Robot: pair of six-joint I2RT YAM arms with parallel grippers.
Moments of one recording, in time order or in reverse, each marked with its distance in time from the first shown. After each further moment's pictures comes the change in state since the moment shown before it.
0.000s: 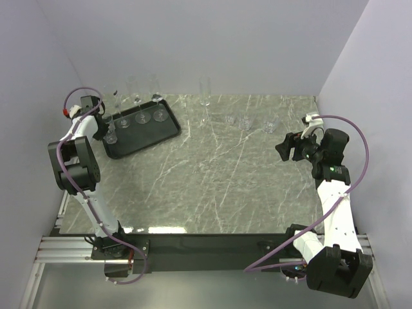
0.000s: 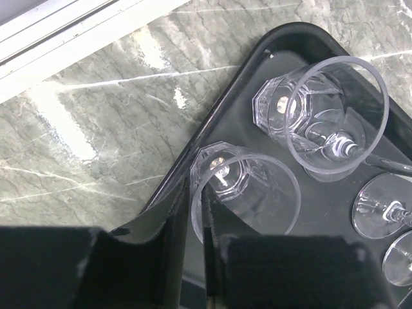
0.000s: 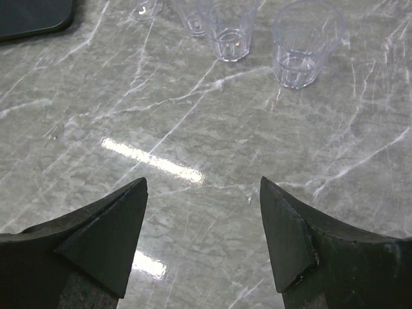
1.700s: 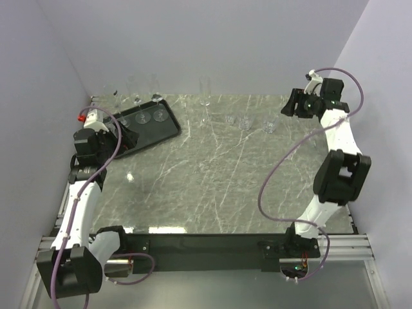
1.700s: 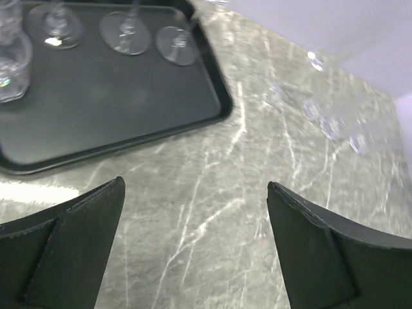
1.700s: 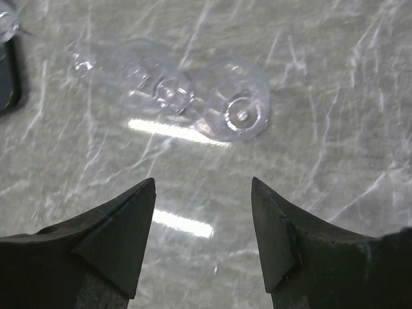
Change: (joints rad) left arm -0.111 -0.982 -0.717 0.365 0.616 0.366; right arm 0.000 0.799 0.744 -0.190 0.084 0.116
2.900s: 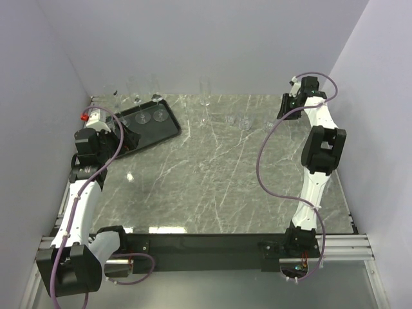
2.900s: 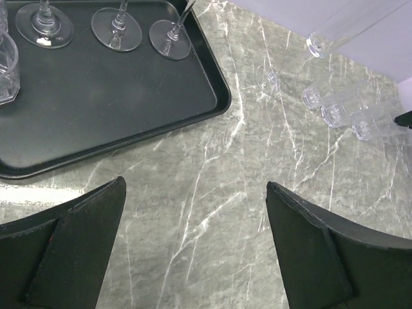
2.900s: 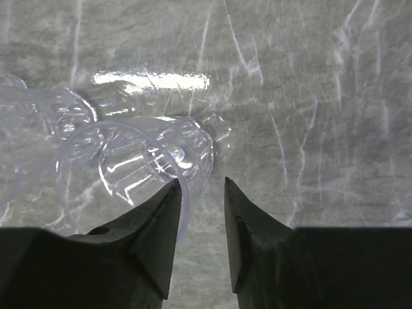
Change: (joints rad) left arm -0.016 0.006 0.000 0.000 0.030 0.043; right arm 0.068 0.547 0.499 -0.212 0.201 0.006
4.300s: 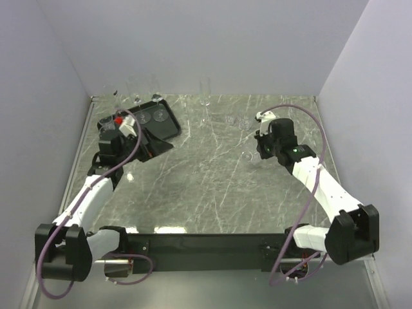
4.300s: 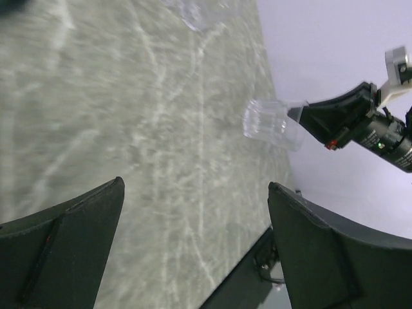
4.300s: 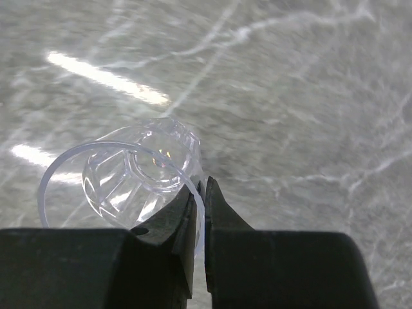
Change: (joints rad) left arm -0.155 0.127 -0.095 0.219 0.369 -0.299; right arm 0.407 -1.040 -1.109 0.329 0.247 -0.082
